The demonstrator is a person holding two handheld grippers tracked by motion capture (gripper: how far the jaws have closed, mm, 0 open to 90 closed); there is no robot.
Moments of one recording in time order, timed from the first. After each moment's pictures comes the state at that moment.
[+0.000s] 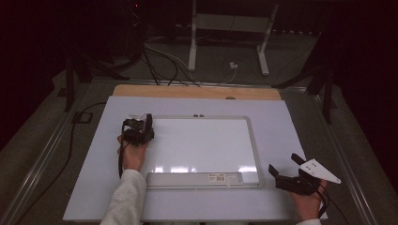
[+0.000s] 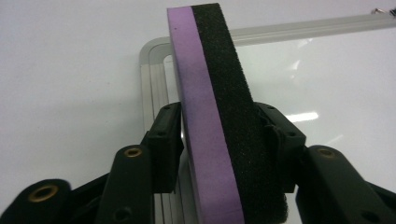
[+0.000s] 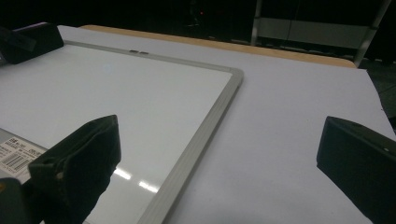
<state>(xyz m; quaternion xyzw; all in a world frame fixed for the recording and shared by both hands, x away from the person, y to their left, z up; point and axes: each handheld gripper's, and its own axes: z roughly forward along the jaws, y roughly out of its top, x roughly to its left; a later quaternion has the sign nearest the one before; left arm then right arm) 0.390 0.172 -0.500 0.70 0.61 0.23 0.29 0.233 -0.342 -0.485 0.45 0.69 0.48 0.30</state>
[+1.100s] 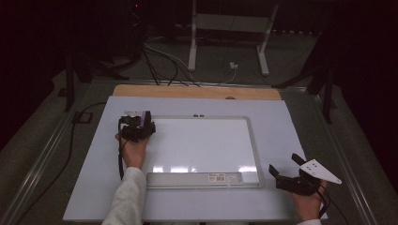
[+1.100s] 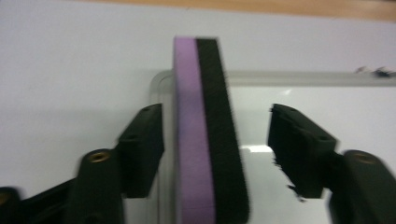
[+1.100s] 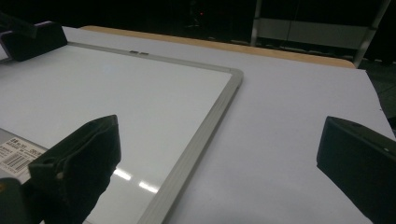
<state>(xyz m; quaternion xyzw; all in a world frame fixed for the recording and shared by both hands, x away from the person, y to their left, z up) 0.391 0.178 -0.487 0.66 0.62 0.24 0.35 0.232 -0.342 -0.485 0.45 0.69 0.48 0.30</state>
